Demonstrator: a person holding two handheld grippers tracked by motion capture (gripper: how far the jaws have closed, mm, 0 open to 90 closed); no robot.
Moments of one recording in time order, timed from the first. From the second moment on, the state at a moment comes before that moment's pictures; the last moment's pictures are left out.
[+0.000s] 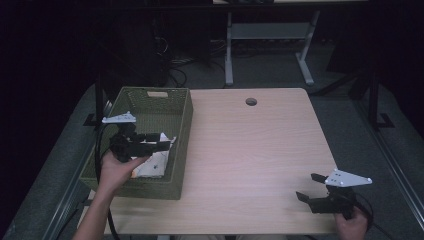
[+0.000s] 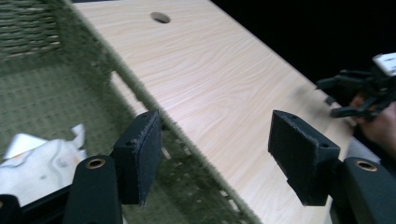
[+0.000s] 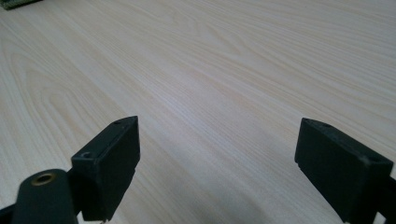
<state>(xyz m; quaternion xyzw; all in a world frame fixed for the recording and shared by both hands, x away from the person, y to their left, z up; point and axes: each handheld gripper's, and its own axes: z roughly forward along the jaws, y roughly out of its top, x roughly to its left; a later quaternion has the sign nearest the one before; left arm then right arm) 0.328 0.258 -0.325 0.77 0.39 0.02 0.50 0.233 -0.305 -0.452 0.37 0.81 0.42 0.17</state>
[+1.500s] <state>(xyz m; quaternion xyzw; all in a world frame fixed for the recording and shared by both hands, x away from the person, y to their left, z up) 0.315 0.139 -0.336 0.81 0.28 -0.07 0.51 0.229 -0.306 -0.449 0.37 0.80 0.43 0.17</state>
